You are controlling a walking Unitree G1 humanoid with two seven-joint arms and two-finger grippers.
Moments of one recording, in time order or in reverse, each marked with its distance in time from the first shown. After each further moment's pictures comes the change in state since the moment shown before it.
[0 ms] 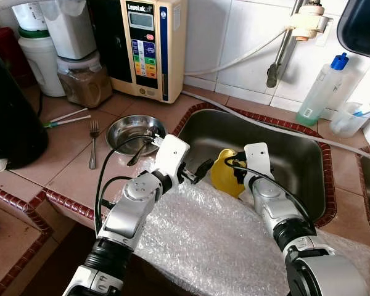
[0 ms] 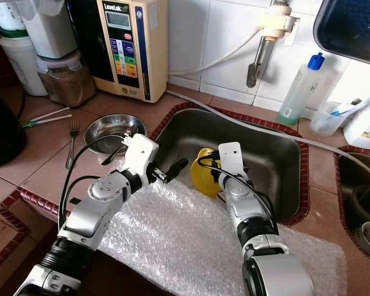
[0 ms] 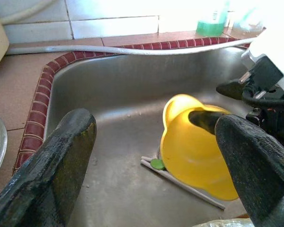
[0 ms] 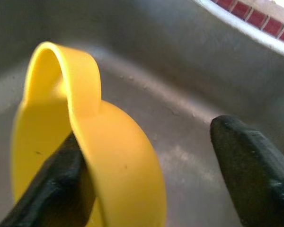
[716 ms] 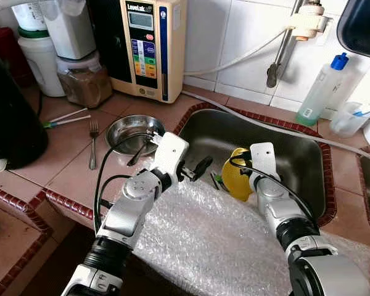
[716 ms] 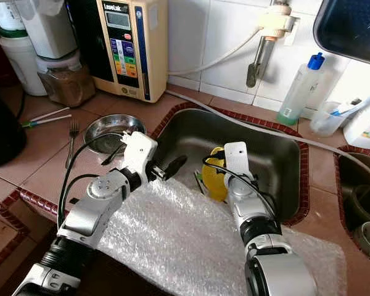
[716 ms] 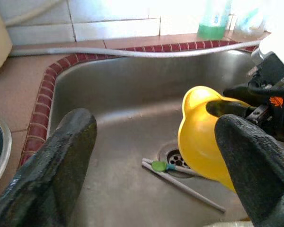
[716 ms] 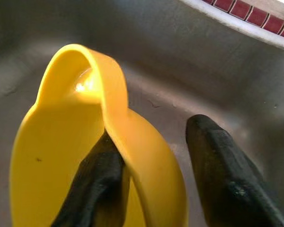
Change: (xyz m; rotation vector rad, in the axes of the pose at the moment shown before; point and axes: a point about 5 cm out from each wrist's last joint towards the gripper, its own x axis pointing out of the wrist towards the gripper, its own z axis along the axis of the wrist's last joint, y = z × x) left arm -0.001 0.002 0.000 -0.006 -0.004 0.003; right arm 0.000 -0.012 -0.004 0.086 0.037 -0.084
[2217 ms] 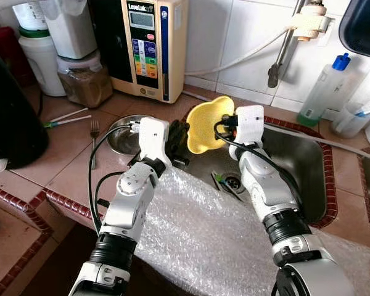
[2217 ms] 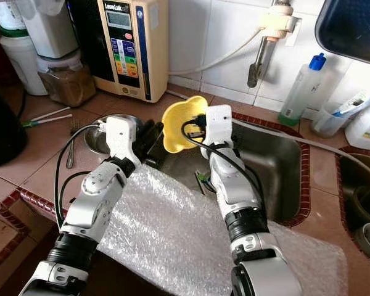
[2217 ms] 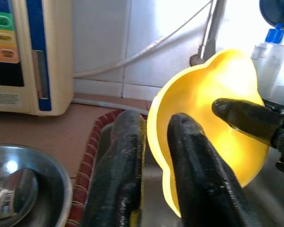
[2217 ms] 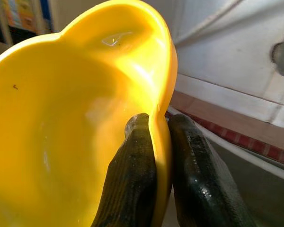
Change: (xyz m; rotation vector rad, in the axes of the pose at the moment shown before) left arm 0.002 0.015 0.025 -0.120 -0.256 0.176; right arm -0.019 0.030 0.087 0.111 -0.392 0.181
